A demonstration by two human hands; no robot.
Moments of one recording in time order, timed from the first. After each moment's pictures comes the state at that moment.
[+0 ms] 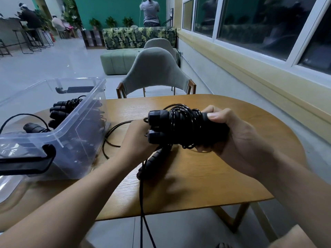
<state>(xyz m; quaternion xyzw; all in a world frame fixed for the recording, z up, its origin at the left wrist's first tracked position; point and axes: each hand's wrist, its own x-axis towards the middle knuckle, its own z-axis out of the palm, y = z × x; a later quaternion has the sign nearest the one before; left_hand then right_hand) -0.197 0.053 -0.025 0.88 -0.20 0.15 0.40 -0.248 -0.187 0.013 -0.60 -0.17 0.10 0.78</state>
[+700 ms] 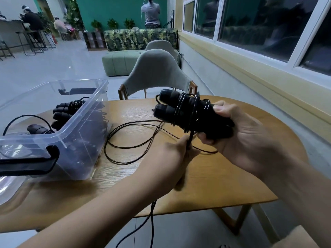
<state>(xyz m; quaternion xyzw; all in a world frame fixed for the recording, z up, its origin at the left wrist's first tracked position) -0.253 0.008 -0.016 0.93 -0.23 0.03 0.29 -0.250 -0.182 0.025 -0.53 -0.12 0.07 0.84</state>
